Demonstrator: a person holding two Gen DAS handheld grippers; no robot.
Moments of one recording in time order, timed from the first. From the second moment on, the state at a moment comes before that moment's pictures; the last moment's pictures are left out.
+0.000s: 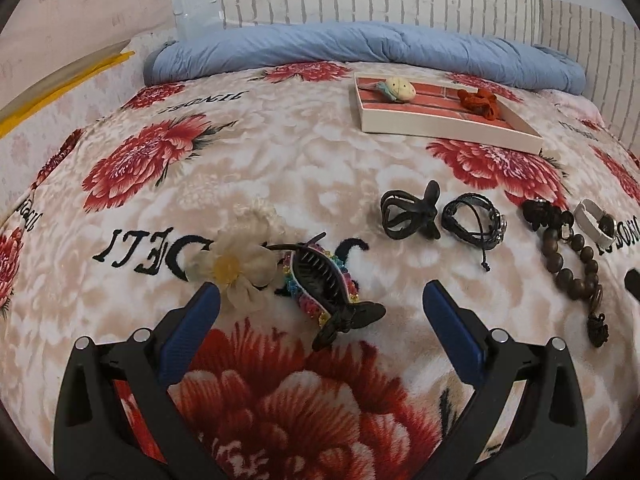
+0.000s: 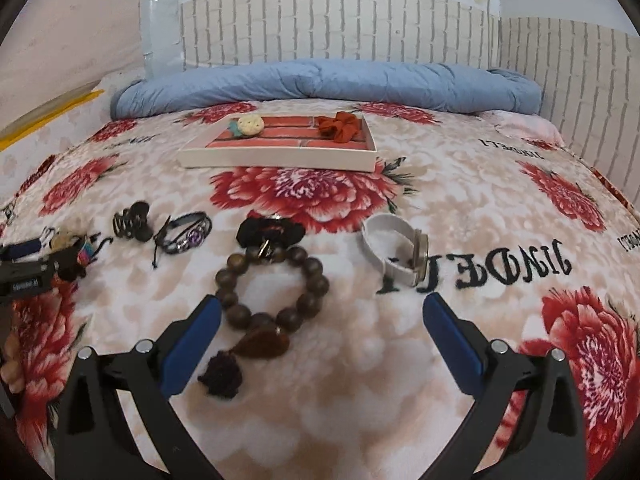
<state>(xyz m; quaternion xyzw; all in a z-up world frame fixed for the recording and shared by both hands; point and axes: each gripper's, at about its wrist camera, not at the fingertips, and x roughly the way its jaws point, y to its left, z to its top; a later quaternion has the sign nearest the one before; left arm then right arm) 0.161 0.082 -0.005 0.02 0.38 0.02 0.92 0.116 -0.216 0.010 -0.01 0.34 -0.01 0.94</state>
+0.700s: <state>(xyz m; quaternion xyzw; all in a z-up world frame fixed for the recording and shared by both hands) 0.164 0.090 -0.022 0.00 0.41 0.00 0.91 0.112 -0.211 -0.008 0.01 0.37 -0.01 0.93</state>
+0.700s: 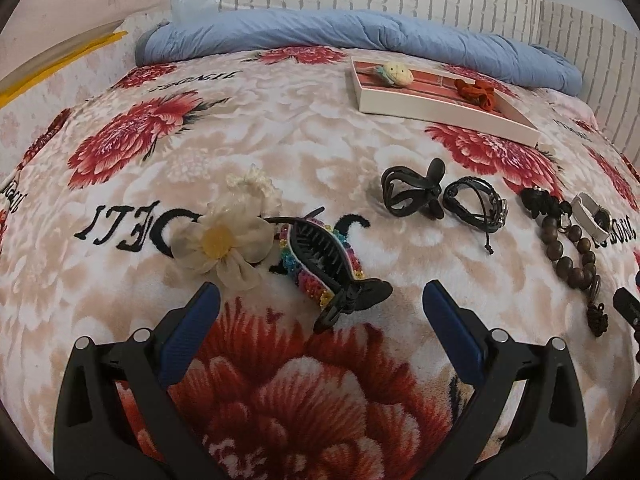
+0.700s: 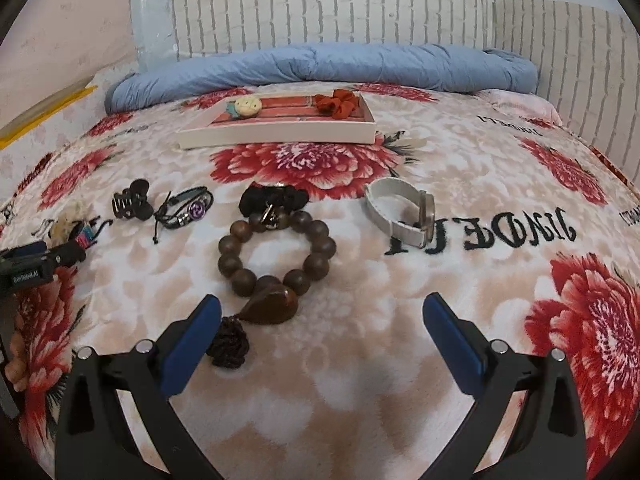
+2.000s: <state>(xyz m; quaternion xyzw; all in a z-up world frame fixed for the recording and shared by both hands) 0.191 0.099 -0.036 0.00 0.48 -0.03 0.88 0.108 -0.173 -0.027 -0.03 0.42 -0.04 0.91</state>
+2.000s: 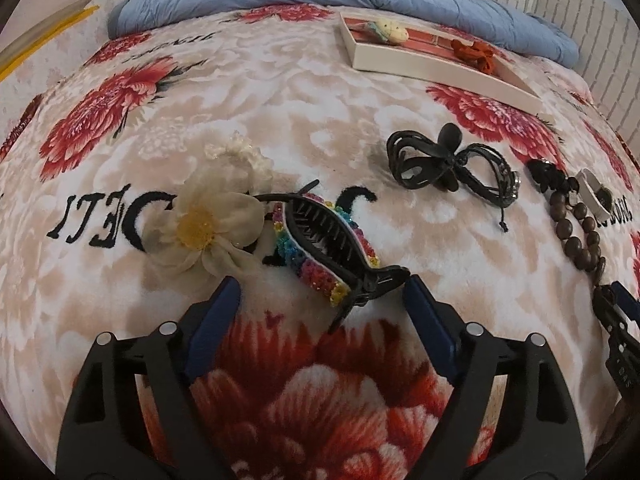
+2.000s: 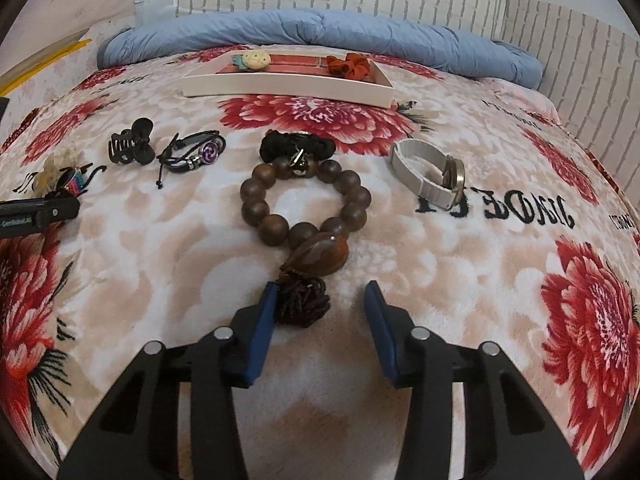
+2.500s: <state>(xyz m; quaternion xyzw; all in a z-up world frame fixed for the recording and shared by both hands) 0.205 0.090 -0.038 0.00 0.49 0.01 0.87 0.103 -0.172 -0.027 -0.02 0.42 -0.03 0.91</state>
